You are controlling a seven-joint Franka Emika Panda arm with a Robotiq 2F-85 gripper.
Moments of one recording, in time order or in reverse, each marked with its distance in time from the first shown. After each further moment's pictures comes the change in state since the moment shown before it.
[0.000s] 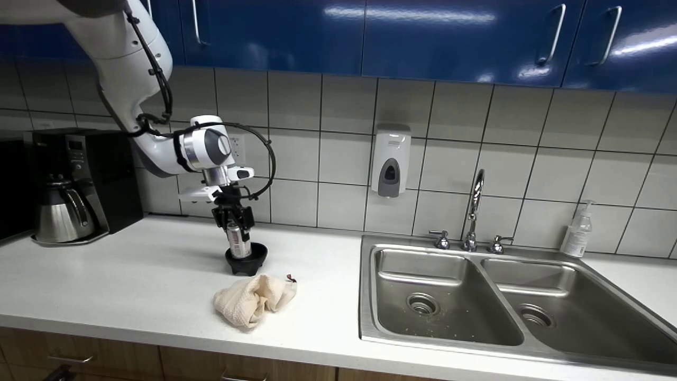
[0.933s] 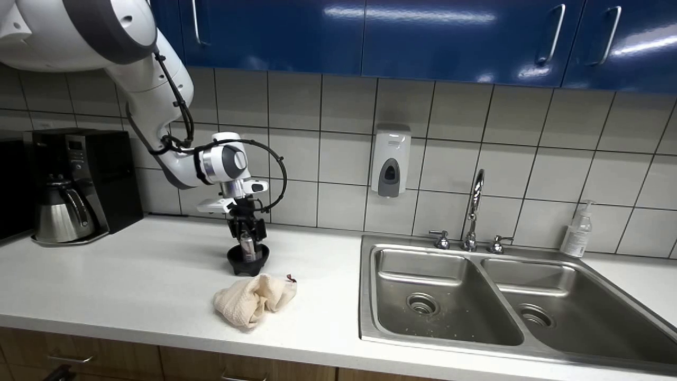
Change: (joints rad) arm -0.050 0.162 -0.001 0.178 0.052 -0.062 -0.001
